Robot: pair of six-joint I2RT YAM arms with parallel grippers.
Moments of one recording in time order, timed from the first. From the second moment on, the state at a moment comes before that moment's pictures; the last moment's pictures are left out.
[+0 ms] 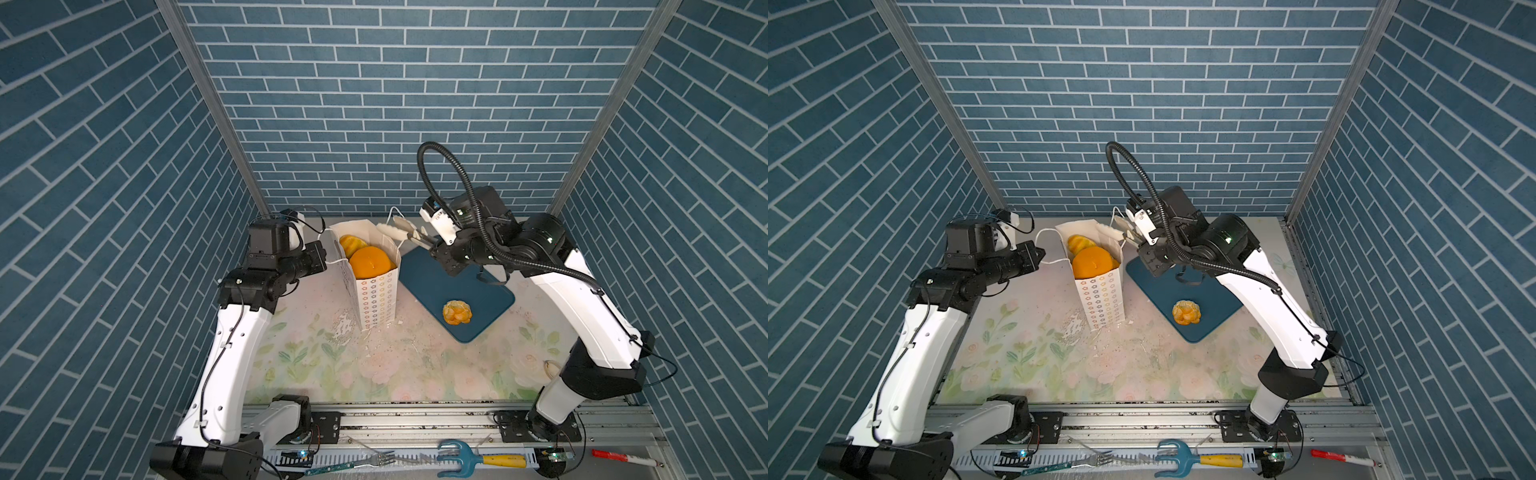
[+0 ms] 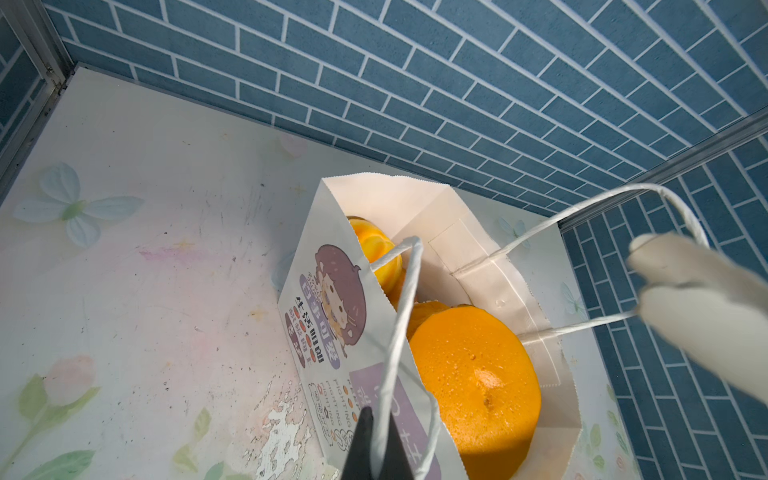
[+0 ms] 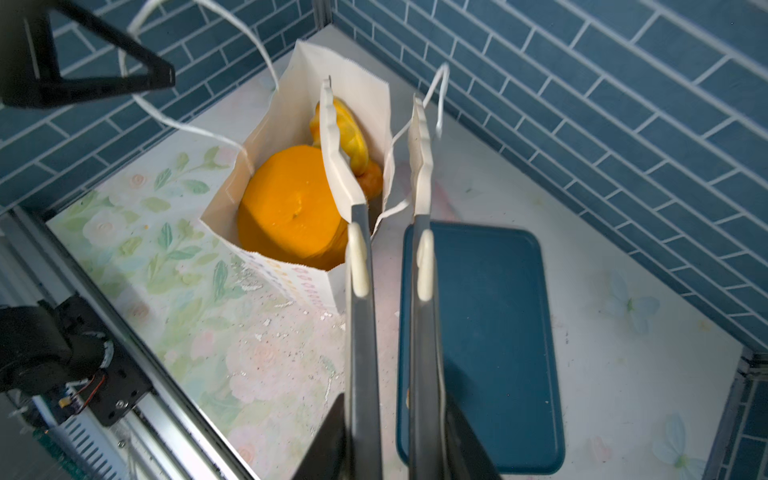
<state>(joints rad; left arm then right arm) -0.09 1.12 1.36 -0.85 0.25 -0.38 0.93 1.65 2.29 -1.36 0.18 0.02</state>
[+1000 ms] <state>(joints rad) -0.09 1.13 1.36 -0.86 0.24 -0.37 0.49 1.56 1.84 -1.59 0.07 0.14</state>
